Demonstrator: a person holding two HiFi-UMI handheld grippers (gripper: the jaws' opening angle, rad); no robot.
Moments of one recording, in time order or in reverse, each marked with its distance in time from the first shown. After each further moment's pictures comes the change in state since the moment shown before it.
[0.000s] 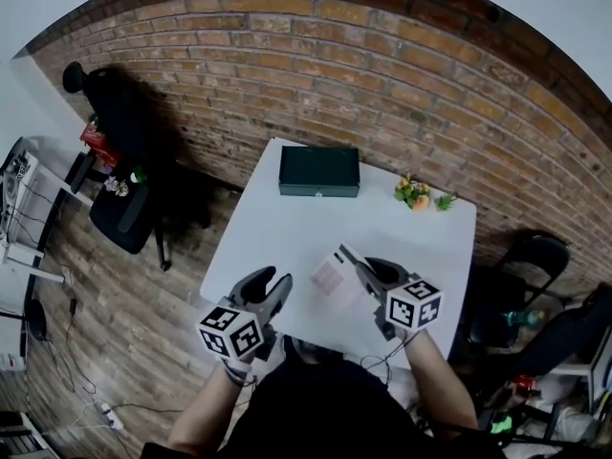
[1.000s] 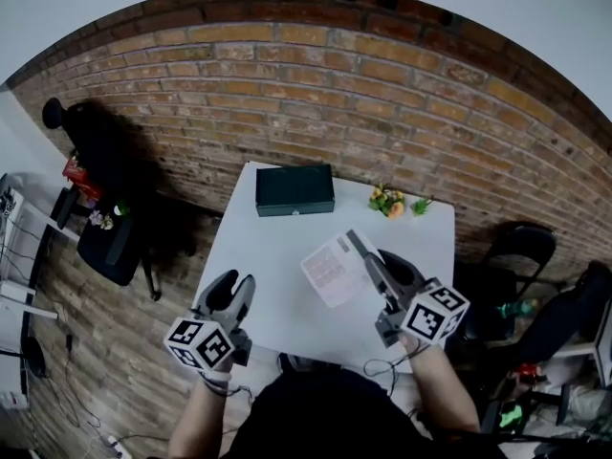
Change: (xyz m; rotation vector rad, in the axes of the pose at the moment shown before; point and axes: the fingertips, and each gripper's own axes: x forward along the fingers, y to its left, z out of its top) left arm -0.016 0.011 0.063 0.032 -0.126 0.035; right arm -0.083 0.014 0.108 0.127 -0.358 -0.014
